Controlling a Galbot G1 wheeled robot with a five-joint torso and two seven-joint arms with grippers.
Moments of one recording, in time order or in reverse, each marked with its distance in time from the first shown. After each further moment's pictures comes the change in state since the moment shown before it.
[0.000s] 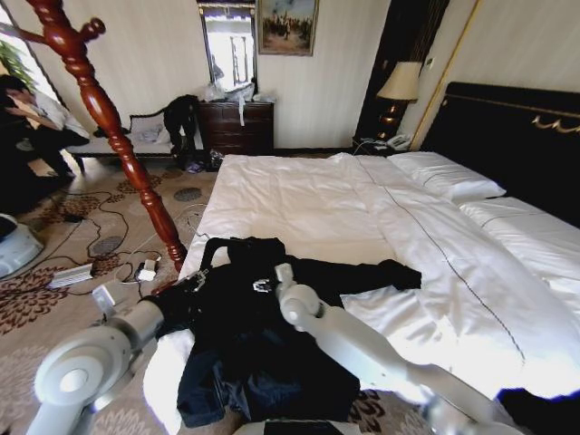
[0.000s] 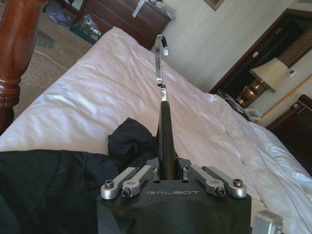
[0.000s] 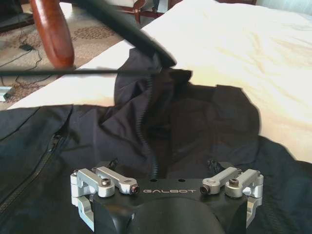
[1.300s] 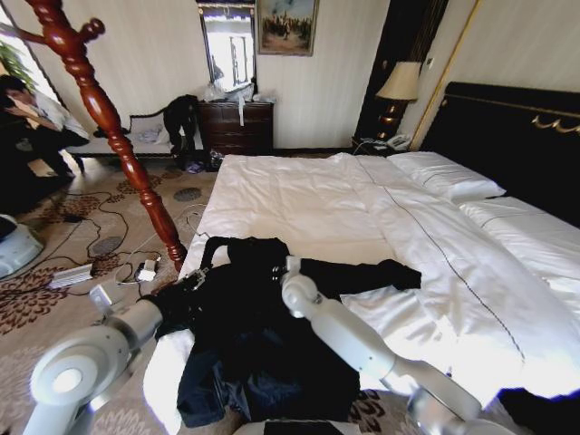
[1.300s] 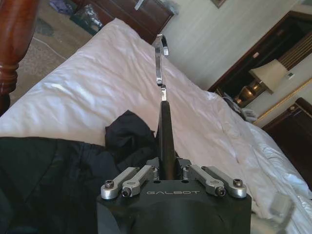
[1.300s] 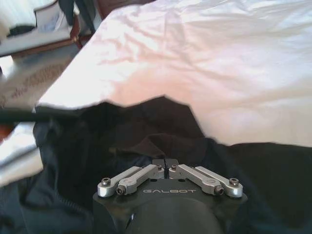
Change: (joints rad) left arm 0.015 -0.026 0.008 0.000 -0.038 0.004 -0.019; right arm -0.025 -0.049 0.229 -0.025 0.267 0.175 0.080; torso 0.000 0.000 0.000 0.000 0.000
